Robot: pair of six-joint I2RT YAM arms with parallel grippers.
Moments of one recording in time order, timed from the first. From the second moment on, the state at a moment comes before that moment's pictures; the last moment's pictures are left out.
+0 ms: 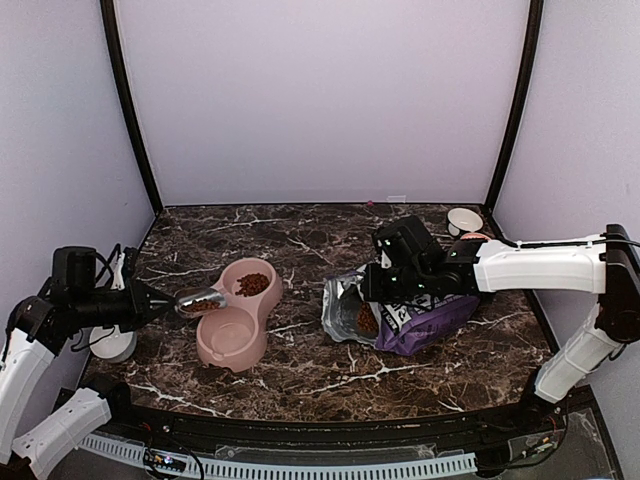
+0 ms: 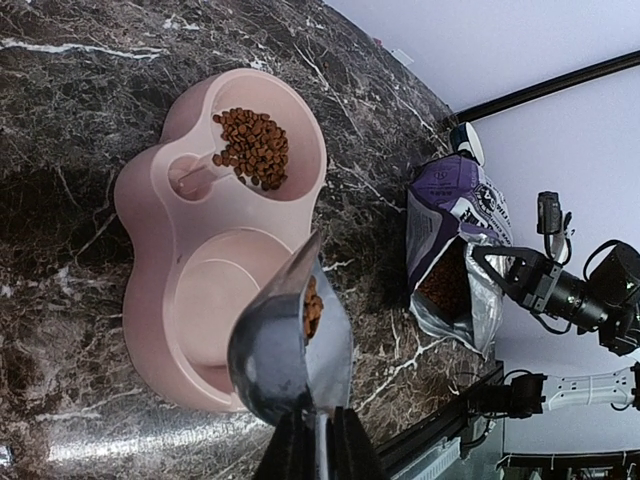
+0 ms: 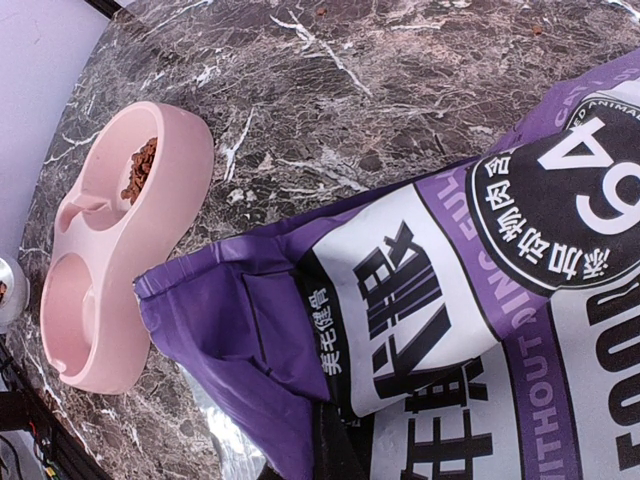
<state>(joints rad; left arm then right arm) -0.16 0.50 0.62 -0.78 0.51 -0.66 0.90 1.53 1.02 -0.29 0.12 0.71</state>
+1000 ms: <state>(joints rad) -0.16 0.57 0.62 -0.84 0.49 -0.59 0.90 1.55 1.02 -0.29 0.11 0.71</state>
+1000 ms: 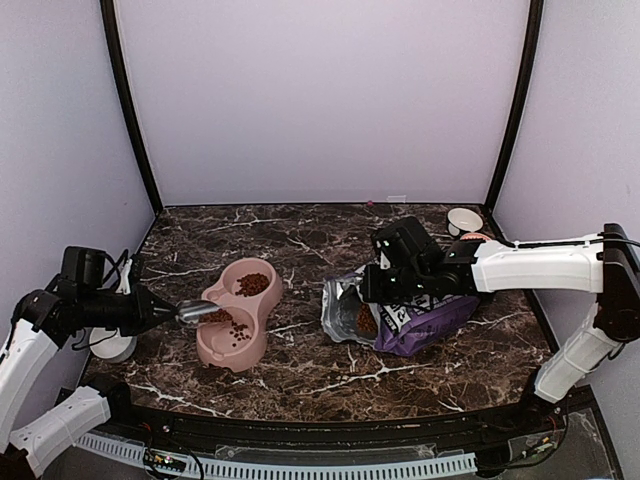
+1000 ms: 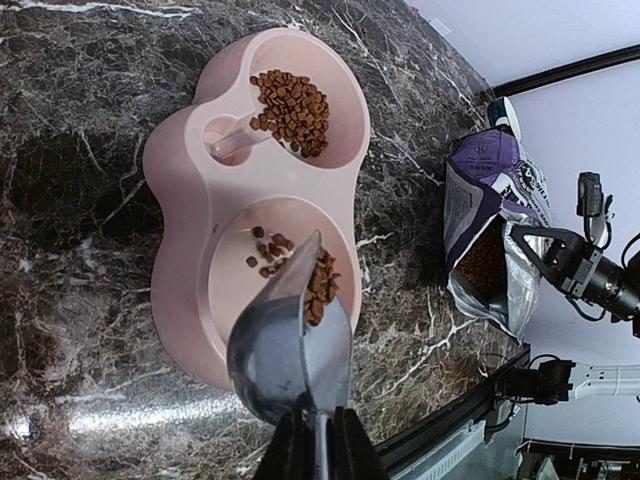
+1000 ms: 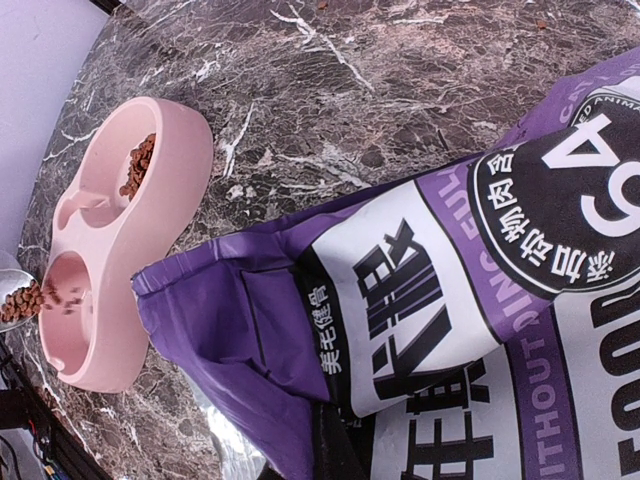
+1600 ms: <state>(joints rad) -0.16 0.58 0.62 -0.86 0.47 -0.57 0.90 1.55 1.02 -0.28 0.11 0.71</state>
